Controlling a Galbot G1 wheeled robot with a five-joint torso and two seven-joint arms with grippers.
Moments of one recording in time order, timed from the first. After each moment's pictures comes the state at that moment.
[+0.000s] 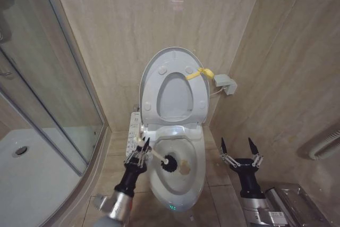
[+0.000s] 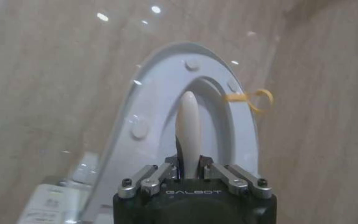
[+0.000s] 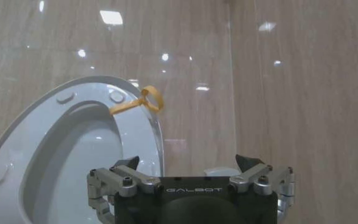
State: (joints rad) left arm 1.42 -1.18 -0.19 -2.06 -0.51 -0.28 0.04; right arm -1.68 1.26 0.53 2.10 0.16 0.53 0.24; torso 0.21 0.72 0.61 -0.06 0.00
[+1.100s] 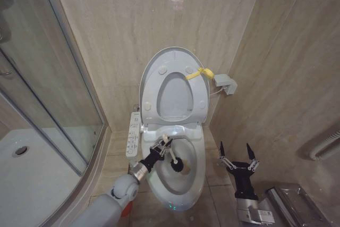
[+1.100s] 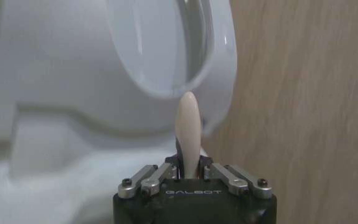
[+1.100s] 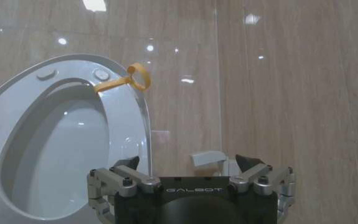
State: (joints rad) left arm 0.84 -1.15 0.23 -1.38 -0.60 -0.33 0.23; right arm -1.62 1.36 0.53 1.99 0.11 0.54 0.24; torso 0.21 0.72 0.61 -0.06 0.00
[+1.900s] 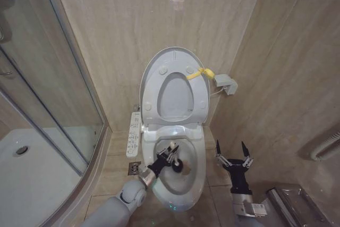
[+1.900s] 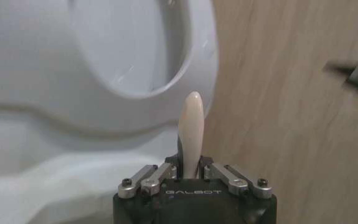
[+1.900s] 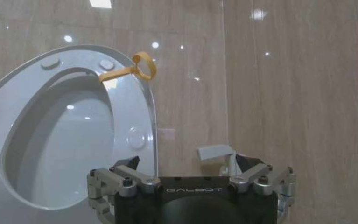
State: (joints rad) left arm 0.85 -1.17 0.28 -1.45 -0.61 -0.33 0.19; right arm -1.56 1.35 0.51 1.92 0.11 0.54 0.23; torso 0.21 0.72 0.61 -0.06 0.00
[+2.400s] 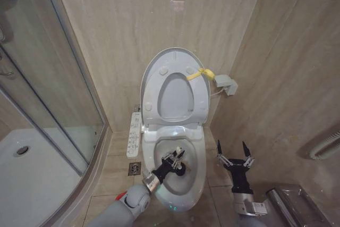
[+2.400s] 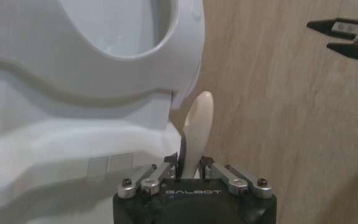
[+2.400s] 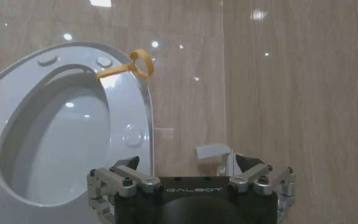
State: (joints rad) left arm 0.83 -1.20 0.34 -1.30 -0.57 -0.36 0.22; right arm -1.55 1.34 0.52 1.90 0.12 0.55 0.23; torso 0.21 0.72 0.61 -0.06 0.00
